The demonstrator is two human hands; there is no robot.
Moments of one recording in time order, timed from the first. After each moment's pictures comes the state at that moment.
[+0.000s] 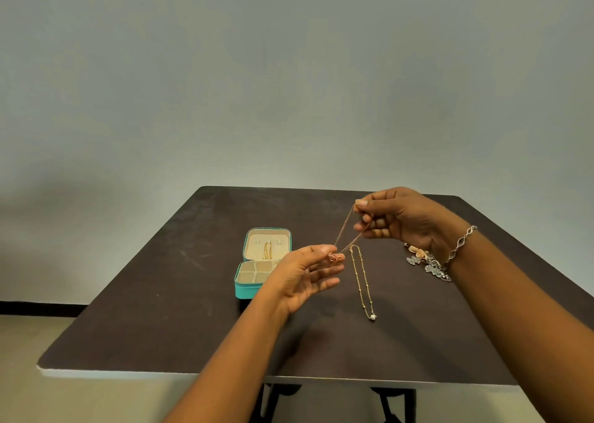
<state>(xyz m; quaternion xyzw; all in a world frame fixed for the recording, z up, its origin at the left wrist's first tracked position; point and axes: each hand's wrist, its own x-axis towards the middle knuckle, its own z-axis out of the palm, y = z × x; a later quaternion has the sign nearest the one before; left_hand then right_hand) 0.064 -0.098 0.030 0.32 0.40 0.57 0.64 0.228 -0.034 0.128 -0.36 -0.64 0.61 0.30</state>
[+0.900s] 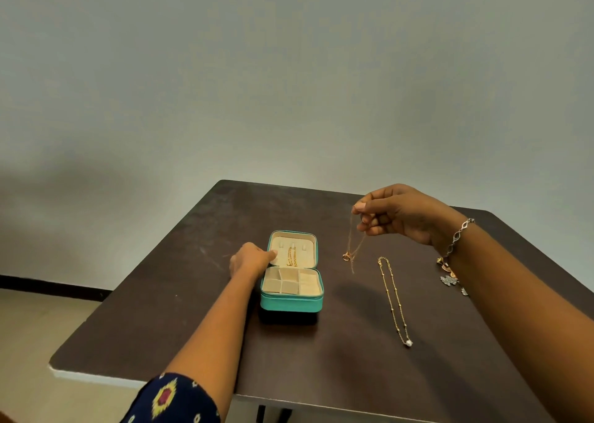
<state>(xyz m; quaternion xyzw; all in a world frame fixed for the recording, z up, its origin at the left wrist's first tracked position) -0.078 -0.020 -0.035 0.33 0.82 0.37 0.27 0.162 -0.003 0.133 -0.40 -0.71 0.53 0.23</state>
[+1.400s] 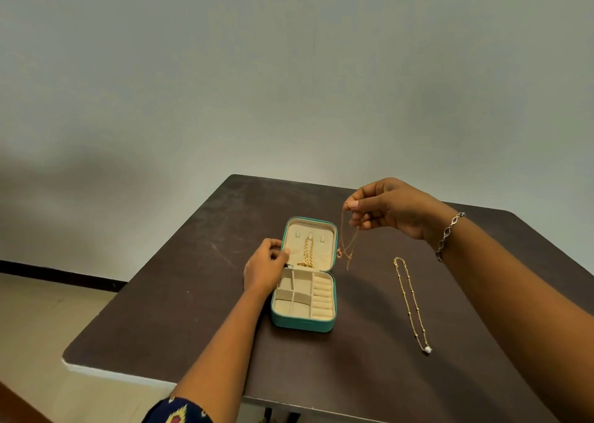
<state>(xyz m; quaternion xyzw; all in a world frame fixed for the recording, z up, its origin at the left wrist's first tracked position) -0.064 -0.042 -0.047 0.41 0.75 0.48 0.20 0.128 0.004 0.127 -0.38 -0.75 0.51 0.21</state>
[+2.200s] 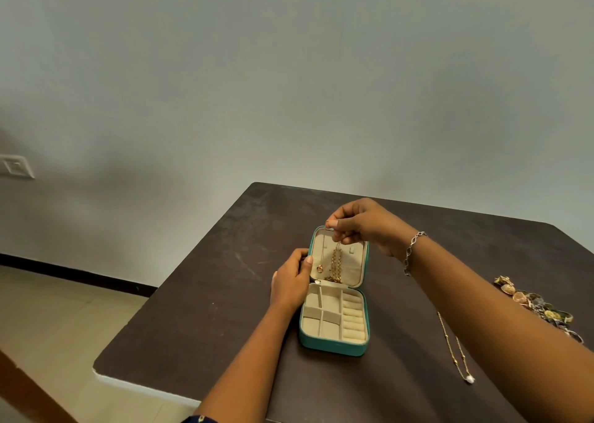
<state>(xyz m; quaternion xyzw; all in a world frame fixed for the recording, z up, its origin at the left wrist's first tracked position) -0.064 -0.046 -0.047 0.47 0.71 0.49 0.19 0.059 0.014 0.092 -0.37 -0.77 0.48 0.20</state>
